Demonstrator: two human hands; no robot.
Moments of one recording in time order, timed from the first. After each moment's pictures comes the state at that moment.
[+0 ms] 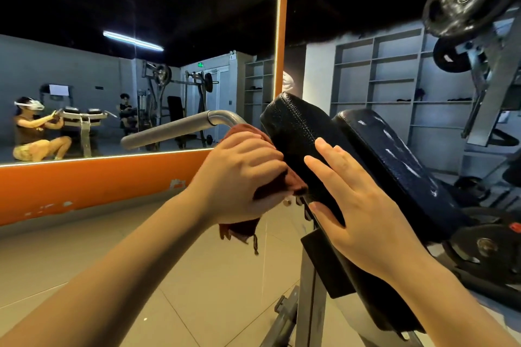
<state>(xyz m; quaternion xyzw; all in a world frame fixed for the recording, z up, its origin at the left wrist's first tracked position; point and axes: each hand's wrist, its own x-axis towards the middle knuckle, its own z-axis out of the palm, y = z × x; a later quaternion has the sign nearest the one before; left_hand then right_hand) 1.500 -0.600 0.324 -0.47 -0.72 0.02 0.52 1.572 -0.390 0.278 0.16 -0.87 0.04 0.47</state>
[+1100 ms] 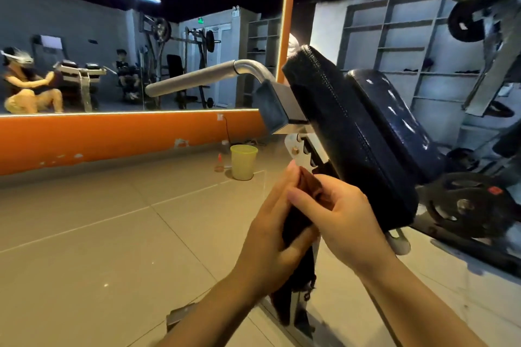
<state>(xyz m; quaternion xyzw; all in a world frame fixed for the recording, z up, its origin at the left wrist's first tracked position) 1.617 -0.587 0.174 -0.42 -0.68 -0.55 0.24 1.667 -0.474 0.235 0.15 -0.81 0.52 0.24</state>
